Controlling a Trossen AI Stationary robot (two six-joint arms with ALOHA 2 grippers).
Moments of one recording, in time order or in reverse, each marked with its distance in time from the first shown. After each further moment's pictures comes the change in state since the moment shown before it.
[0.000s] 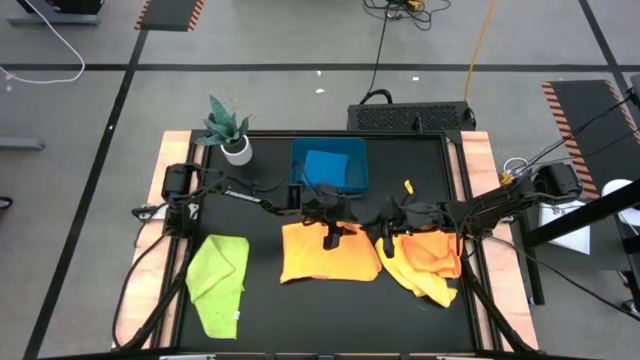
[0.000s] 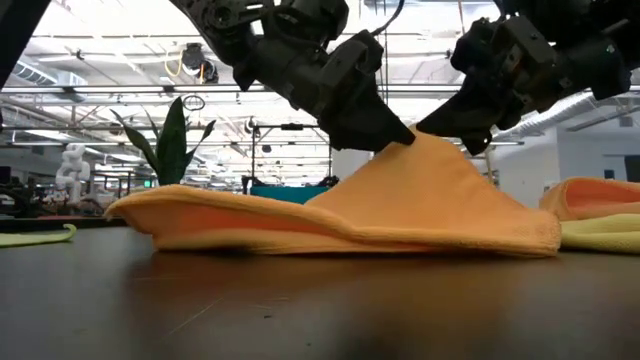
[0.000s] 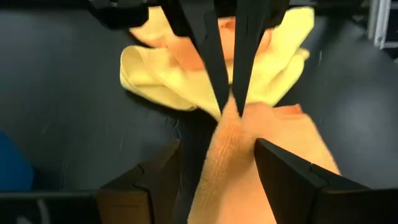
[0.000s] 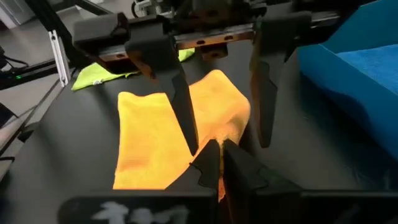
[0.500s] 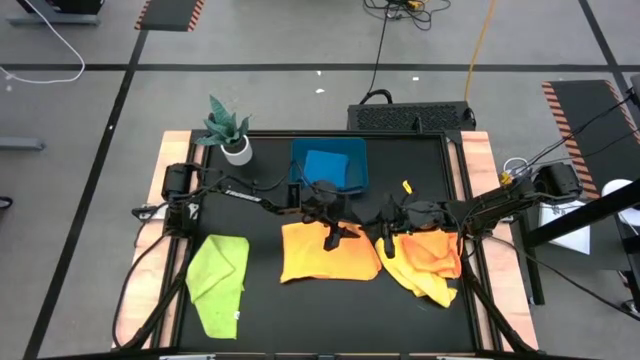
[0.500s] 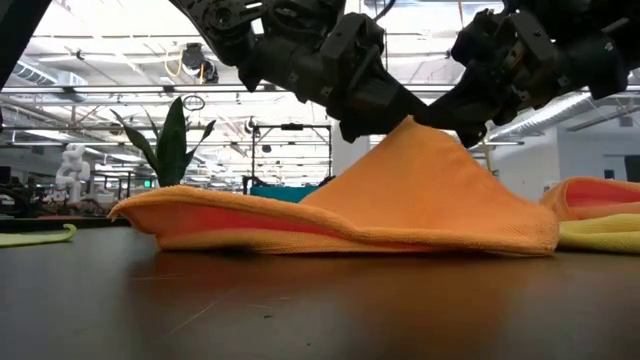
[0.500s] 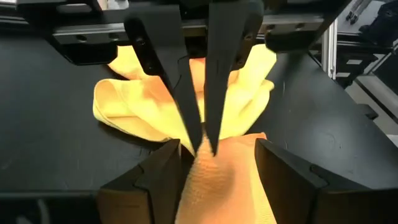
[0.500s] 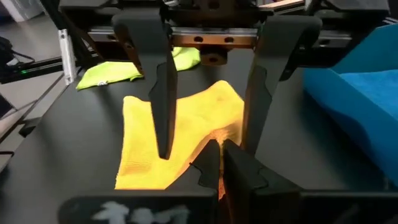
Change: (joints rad) left arm 0.007 0.000 0.000 0.098 0.109 -0.043; right arm -0.007 -0.002 0.000 0.038 -0.026 -0.078
